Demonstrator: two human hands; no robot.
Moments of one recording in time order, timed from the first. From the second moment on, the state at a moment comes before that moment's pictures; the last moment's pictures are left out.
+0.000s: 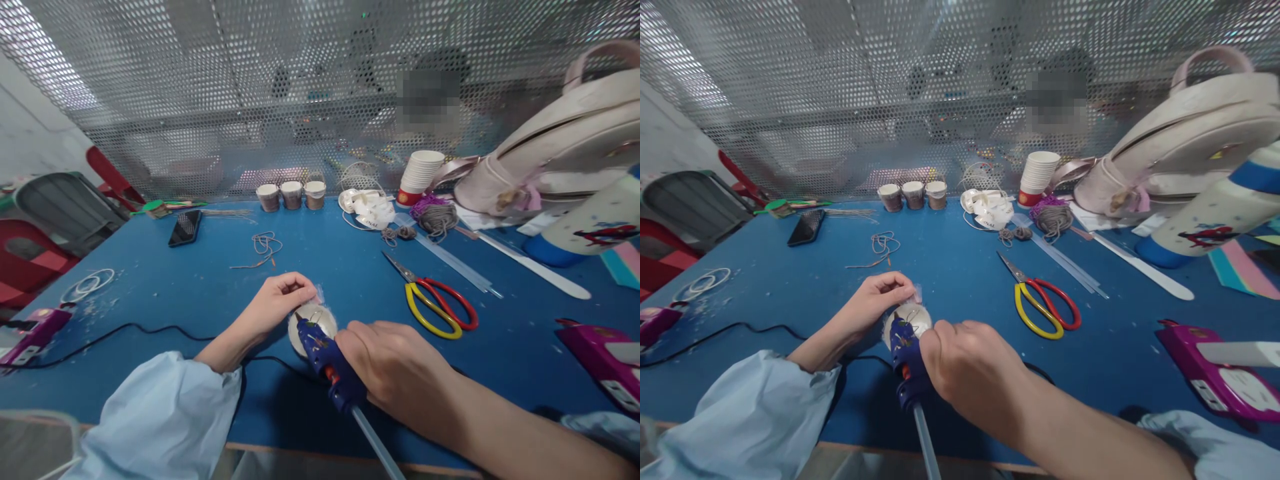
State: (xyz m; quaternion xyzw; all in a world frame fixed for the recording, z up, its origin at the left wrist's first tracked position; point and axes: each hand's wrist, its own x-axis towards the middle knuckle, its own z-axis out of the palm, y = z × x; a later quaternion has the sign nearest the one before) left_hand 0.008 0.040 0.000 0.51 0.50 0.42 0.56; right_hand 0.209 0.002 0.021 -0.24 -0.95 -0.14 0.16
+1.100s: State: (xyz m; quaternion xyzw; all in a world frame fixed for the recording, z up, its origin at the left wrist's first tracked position) left_hand -0.007 0.033 0.000 0.53 0.50 0.44 0.53; right_hand 0.242 0.013 0.029 -0.46 -0.78 0.26 0.33
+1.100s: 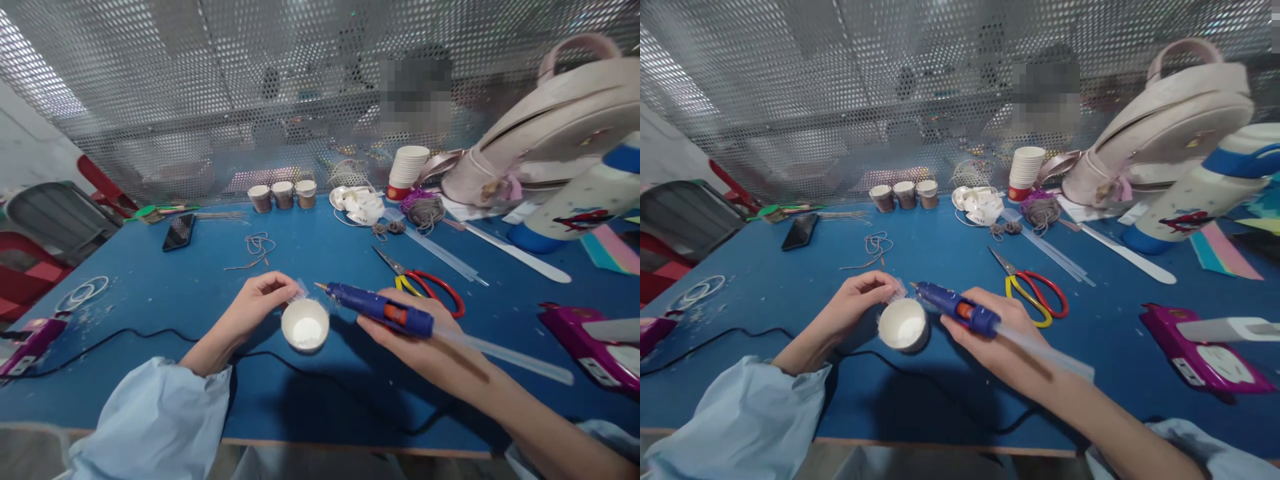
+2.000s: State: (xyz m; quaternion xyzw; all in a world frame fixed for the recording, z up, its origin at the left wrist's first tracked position) left_hand -0.034 0.010 -0.006 0.71 0.41 0.40 0.40; right_hand 0.273 0.034 -0.027 -0.55 -0.80 0.16 0.18
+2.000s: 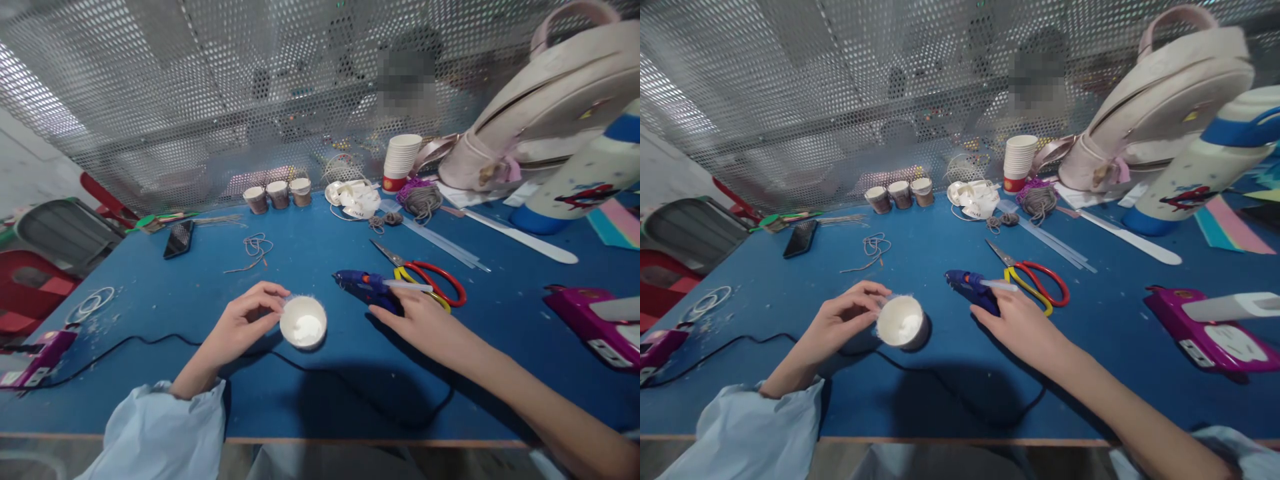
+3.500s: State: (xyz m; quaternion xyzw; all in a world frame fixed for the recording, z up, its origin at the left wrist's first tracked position) left_hand -0.032 0.007 -0.002 0.79 0.41 0.36 0.29; right_hand 0.166 0.069 0.028 -0.32 -0.92 0.21 0.08
